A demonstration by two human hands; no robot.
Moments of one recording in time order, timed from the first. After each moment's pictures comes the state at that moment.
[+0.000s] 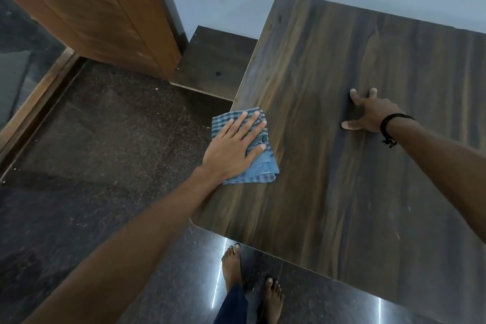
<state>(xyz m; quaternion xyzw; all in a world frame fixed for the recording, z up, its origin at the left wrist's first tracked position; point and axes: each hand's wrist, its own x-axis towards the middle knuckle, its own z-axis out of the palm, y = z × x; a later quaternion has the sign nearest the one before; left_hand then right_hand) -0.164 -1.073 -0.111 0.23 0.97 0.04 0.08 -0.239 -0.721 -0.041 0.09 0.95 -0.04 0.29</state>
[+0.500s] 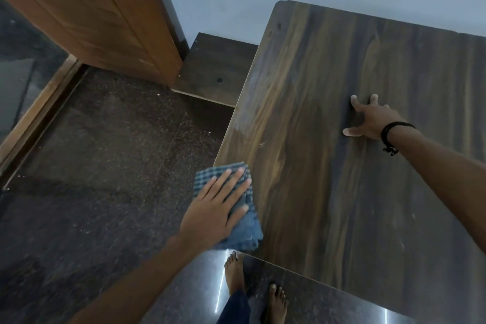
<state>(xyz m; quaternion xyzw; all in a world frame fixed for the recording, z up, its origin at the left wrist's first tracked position) -0.052 -1.115 -0.117 0.26 0.96 0.03 0.07 -0.239 -0.721 -0.044 0.09 0.95 -0.05 0.28</state>
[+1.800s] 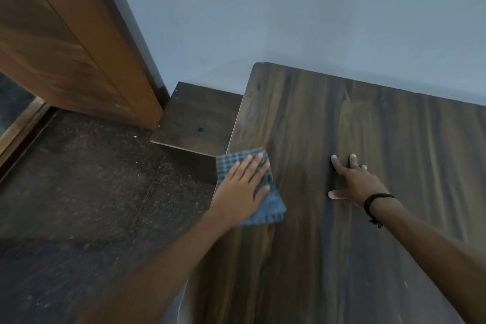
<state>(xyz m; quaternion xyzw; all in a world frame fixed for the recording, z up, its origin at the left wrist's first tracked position) -0.249 -1.030 -0.108 0.27 0.96 0.10 0.06 -0.245 -0.719 -0.051 0.12 0.94 -0.04 0.30</state>
